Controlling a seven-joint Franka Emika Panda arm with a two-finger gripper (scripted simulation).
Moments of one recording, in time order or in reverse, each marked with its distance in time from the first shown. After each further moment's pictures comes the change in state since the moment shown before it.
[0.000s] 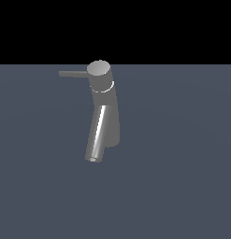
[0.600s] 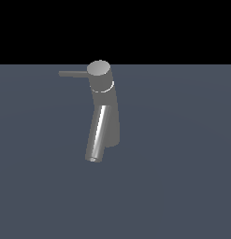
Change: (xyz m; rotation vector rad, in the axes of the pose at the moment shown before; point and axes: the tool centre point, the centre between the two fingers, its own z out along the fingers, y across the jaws) arm 0.000 -0.007 0.010 0.016 0.016 0.061
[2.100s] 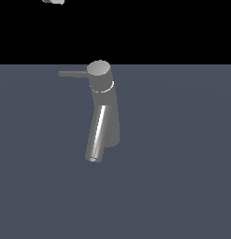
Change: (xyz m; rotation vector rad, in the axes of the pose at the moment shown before) arm 0.039 -0.081 0.106 0.194 0.193 0.722
